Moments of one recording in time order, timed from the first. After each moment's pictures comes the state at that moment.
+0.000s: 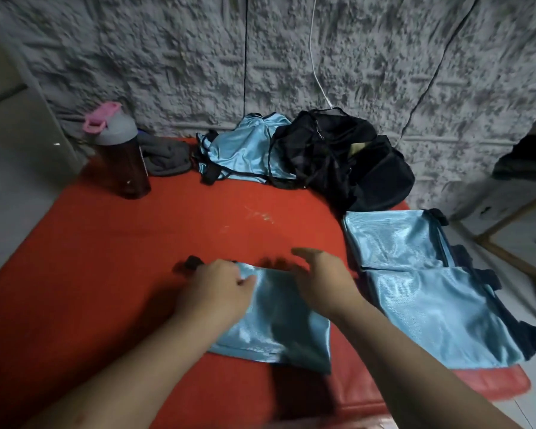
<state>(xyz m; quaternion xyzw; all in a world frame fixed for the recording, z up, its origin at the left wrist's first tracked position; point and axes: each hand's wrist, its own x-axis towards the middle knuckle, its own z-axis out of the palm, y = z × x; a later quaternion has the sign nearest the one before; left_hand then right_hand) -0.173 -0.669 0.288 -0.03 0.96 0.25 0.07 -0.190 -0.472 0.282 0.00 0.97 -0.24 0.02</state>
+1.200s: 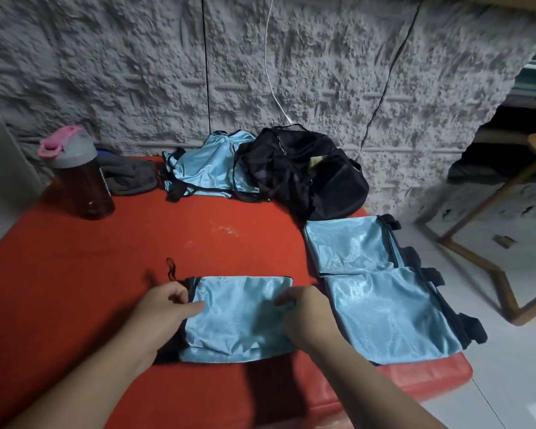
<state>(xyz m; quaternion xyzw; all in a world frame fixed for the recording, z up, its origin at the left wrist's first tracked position) -0.164 -0.686 0.274 -0.12 0.80 0.58 0.11 -0.142 -0.442 0.281 0.15 0.93 -0.33 0.08</state>
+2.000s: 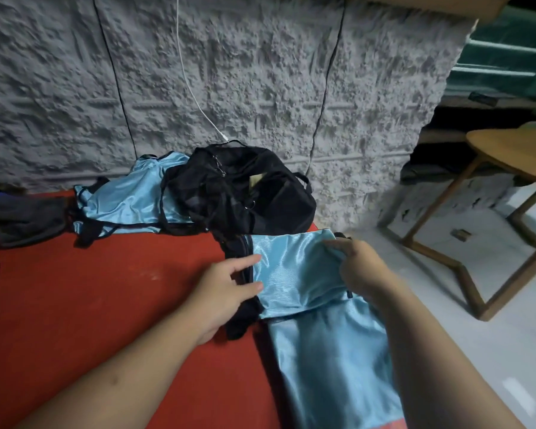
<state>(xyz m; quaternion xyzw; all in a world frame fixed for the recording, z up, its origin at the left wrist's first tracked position) -0.265 -0.475 0.302 0.10 0.75 0.63 0.14 -0.234 -0.234 0.337 0.16 0.93 -0.32 -0.03</state>
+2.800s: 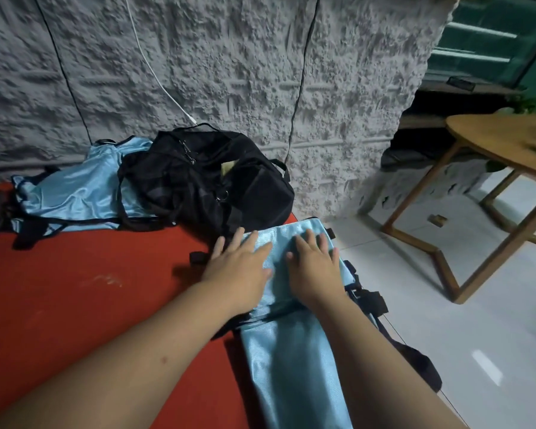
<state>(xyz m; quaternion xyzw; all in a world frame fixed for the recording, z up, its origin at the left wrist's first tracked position) -0.315 -0.400 0.275 0.31 0.95 0.08 0.04 -0.273 -0.240 0.253 0.16 0.97 -0.15 -0.07</state>
